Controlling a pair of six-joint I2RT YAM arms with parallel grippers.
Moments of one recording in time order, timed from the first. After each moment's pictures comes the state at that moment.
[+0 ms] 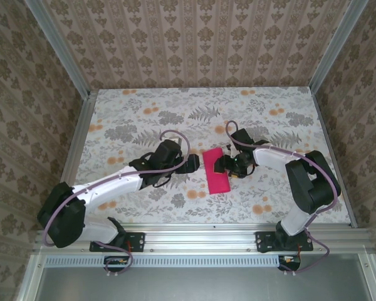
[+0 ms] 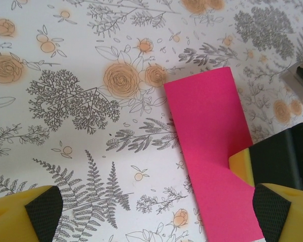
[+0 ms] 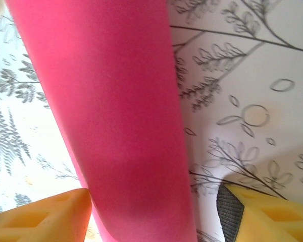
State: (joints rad) left arm -0.85 1.34 0.80 -0.24 -0.07 -0.71; right arm 0.39 1.67 0.91 -0.51 -0.37 0.54
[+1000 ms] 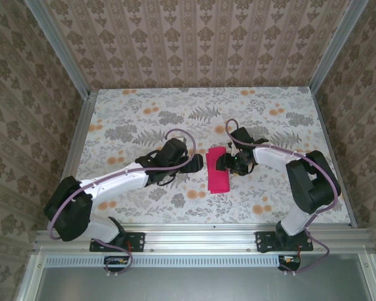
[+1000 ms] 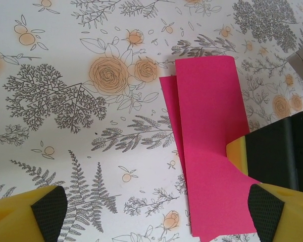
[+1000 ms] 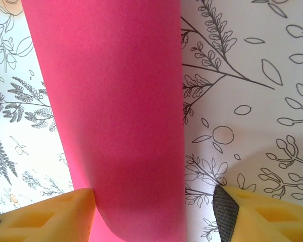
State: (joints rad) left arm -0.87 1.41 0.86 -0.25 -0.07 -0.73; right arm 0.39 1.67 0.93 -0.50 -0.30 0.55
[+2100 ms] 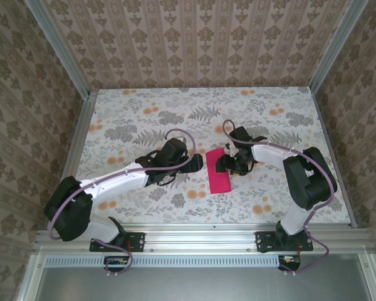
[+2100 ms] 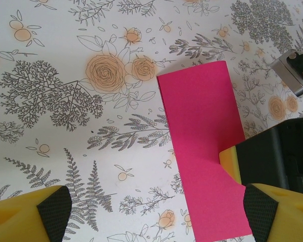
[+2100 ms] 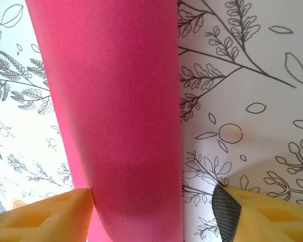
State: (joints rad) left arm -0.87 1.41 0.86 -0.25 -0.06 -0.75; right arm 0.37 1.72 0.97 -0.58 -0.33 0.44
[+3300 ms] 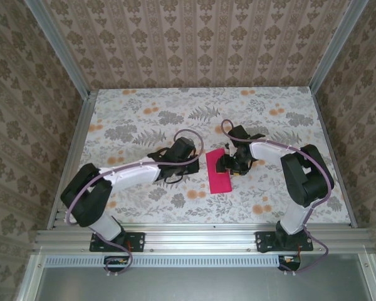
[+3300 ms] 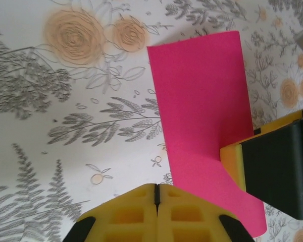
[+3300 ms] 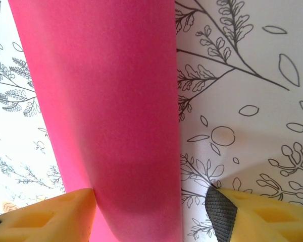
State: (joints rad) left arm -0.87 1.60 0.94 -0.22 0.06 -0.81; right arm 0.37 1.76 1.01 -0.63 -0.30 0.43
